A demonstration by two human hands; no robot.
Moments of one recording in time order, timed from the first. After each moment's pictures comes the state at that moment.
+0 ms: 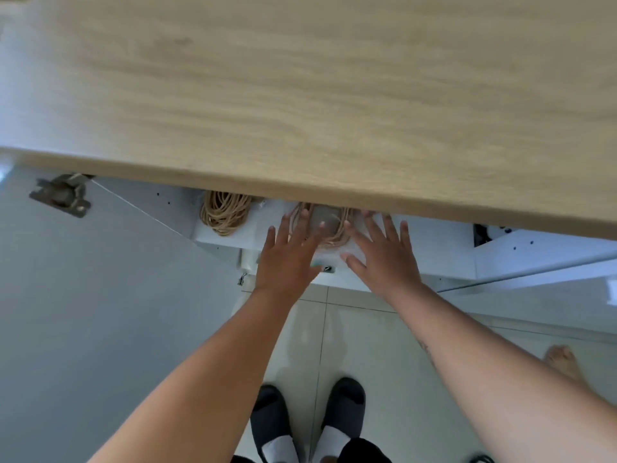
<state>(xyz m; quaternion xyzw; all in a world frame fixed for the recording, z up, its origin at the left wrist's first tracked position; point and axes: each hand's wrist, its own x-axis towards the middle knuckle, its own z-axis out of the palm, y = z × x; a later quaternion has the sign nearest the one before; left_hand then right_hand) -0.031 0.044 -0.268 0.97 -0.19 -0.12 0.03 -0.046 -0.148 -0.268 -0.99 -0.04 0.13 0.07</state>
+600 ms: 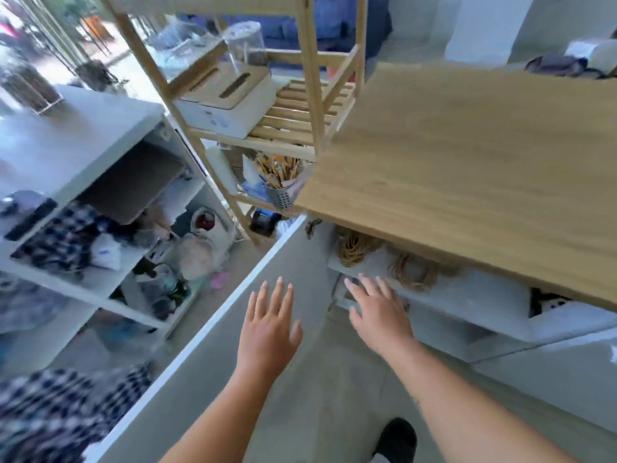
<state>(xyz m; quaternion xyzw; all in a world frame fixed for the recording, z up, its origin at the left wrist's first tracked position) -0.239 0.241 -0.040 1.00 0.04 -0.02 0.01 -0.158 0.038 -0.055 -0.96 -0.15 0.16 0.17</state>
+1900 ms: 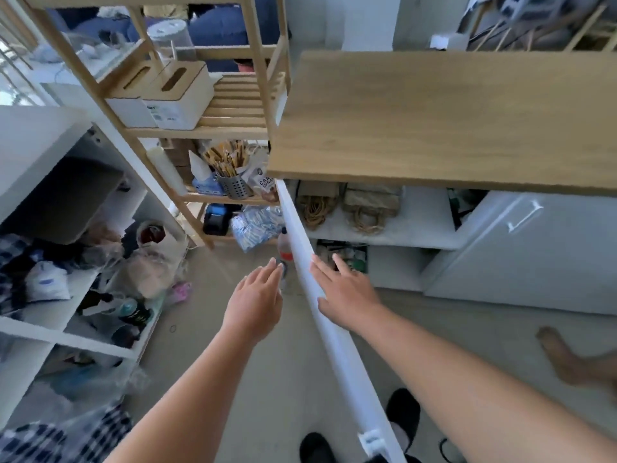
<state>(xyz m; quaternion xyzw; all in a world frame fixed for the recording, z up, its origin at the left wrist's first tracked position) -0.293 0.292 -0.016 0.98 -0.12 -0.09 0.11 -0.291 0.096 -0.018 -0.97 -0.14 0.18 0.08</state>
